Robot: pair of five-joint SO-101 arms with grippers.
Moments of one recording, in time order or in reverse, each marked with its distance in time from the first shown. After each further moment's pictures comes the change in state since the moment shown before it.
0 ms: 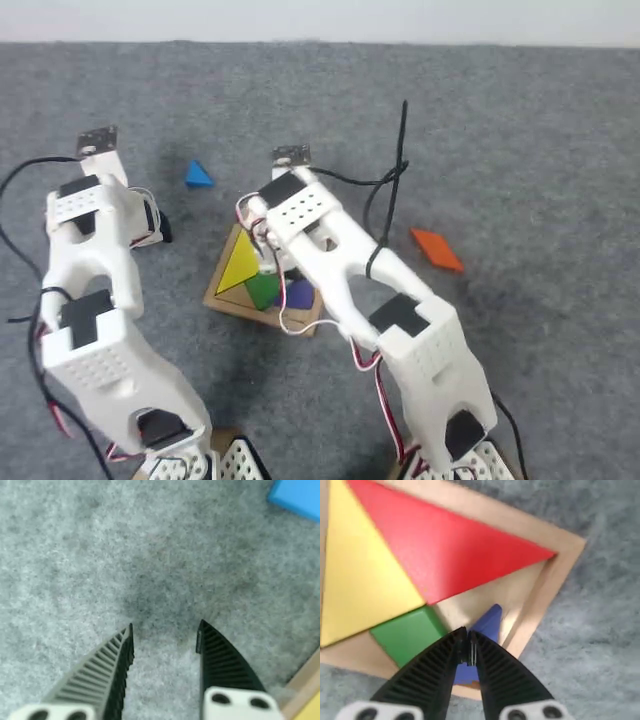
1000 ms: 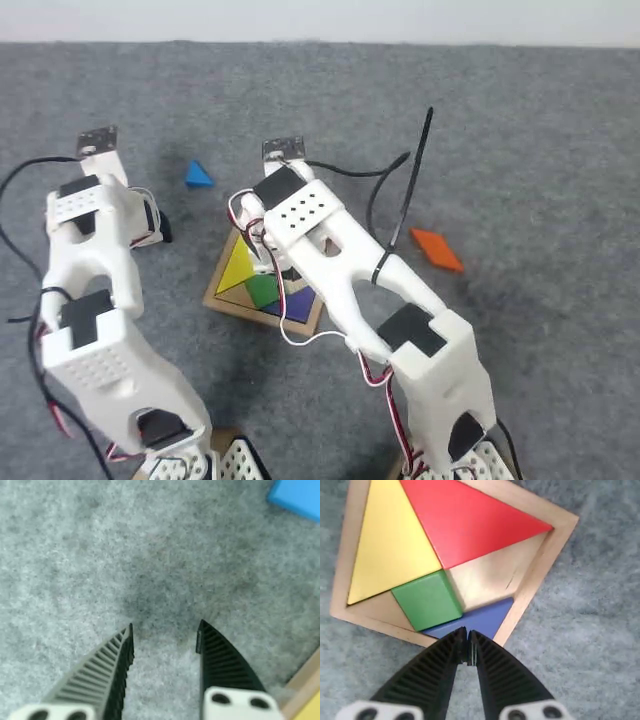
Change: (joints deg) left arm 0.0 0.0 0.0 0.0 0.0; right arm -1.1 -8.1 0.6 6.0 0.2
